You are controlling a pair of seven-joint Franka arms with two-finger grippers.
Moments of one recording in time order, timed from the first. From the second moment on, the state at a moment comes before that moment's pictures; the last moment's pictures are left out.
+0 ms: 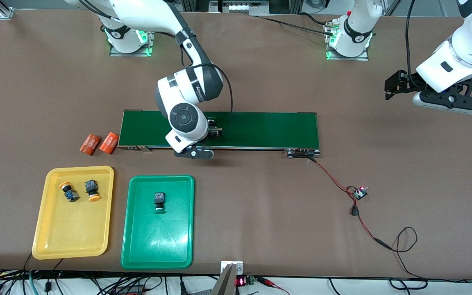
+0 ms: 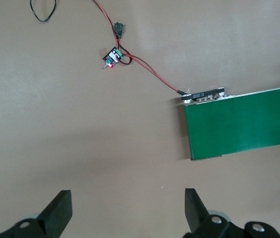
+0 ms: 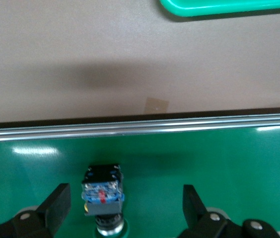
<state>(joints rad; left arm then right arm) -0.04 -0.03 -0.10 -1.68 0.00 1.59 0.03 0.92 0.69 -0.38 -1.48 0.35 1.90 0.50</state>
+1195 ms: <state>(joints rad) -0.04 -0.03 -0.10 -1.67 0.00 1.58 0.03 0.97 0.61 -0.41 -1.63 0.39 2.03 0.51</state>
